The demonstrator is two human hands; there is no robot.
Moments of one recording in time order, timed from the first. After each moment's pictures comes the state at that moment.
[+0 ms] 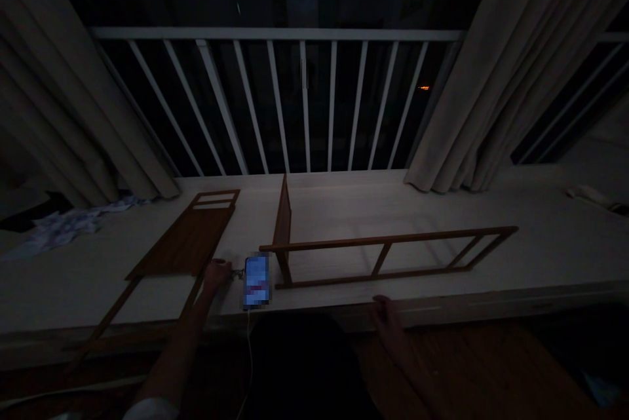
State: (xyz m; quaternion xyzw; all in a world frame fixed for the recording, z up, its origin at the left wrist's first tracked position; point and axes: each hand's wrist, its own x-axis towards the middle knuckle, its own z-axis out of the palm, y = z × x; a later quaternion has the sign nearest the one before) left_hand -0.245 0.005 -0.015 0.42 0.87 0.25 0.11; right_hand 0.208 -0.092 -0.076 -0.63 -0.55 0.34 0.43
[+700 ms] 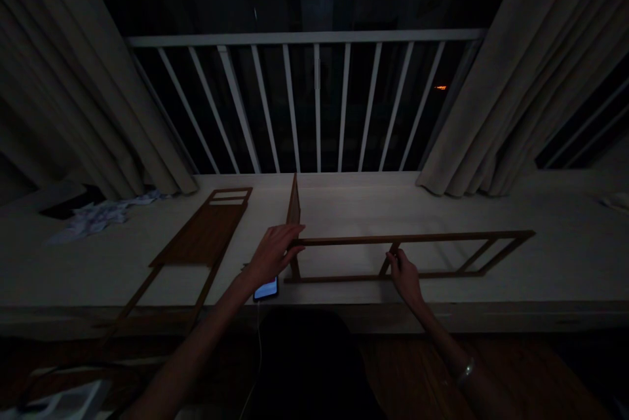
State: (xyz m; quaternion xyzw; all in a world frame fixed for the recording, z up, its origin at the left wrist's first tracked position) left_hand -0.110 -0.031 0.117 0.84 0.47 0.27 -0.01; right_hand 0.237 0.008 -0.026 -0.63 -0.65 0.12 0.41
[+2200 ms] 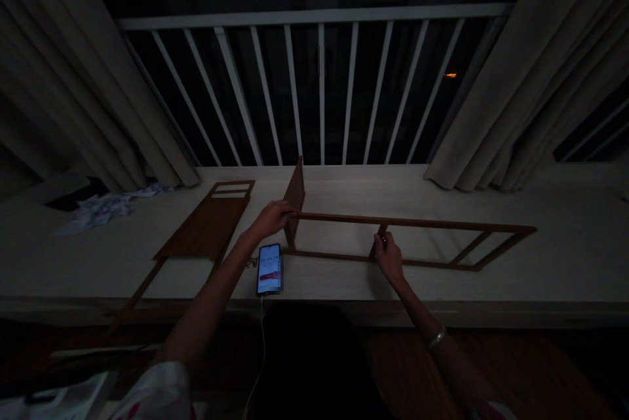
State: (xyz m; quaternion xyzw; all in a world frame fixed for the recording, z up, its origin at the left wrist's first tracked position) left_hand -0.155 0.073 0.101 0.84 0.49 0.22 0.03; right_hand 0.186 0.052 -0.026 -0.64 -0.61 0.17 0.43
